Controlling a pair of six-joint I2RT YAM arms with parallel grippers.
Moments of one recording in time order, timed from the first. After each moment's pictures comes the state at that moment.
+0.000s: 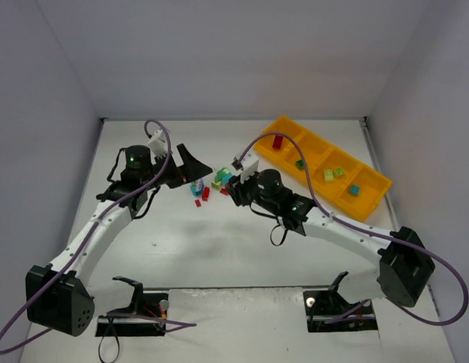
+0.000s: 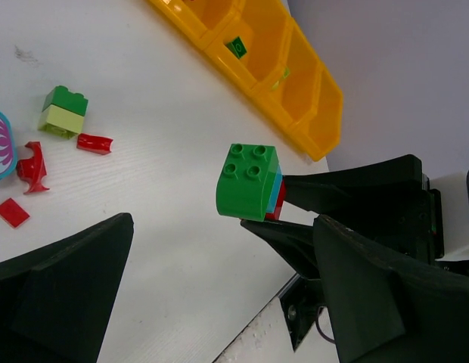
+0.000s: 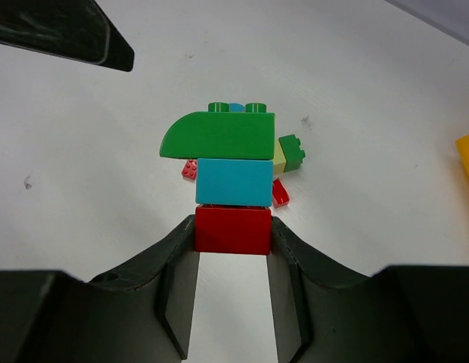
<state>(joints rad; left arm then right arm) -0.28 1.16 0.94 -0.16 0.53 -0.70 0.83 1.36 0.86 0.17 0.05 0.05</state>
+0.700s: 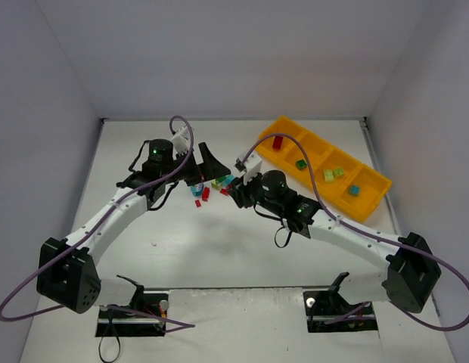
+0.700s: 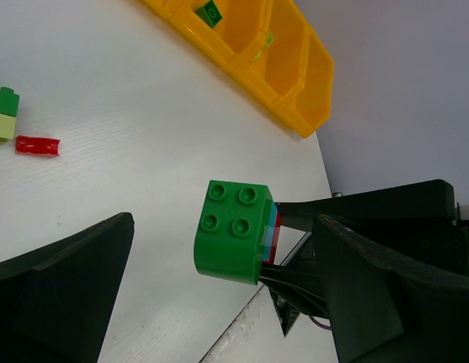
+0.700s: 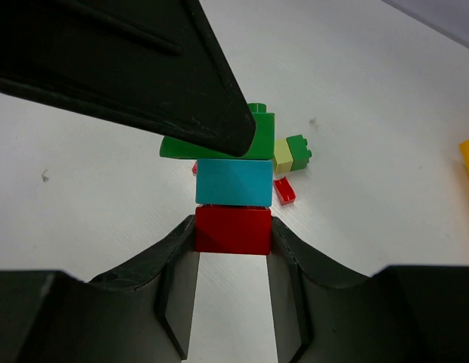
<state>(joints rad) -0.40 1.33 1.04 -0.12 0.53 -0.73 0.83 1.30 0.84 0.14 0.01 0.05</state>
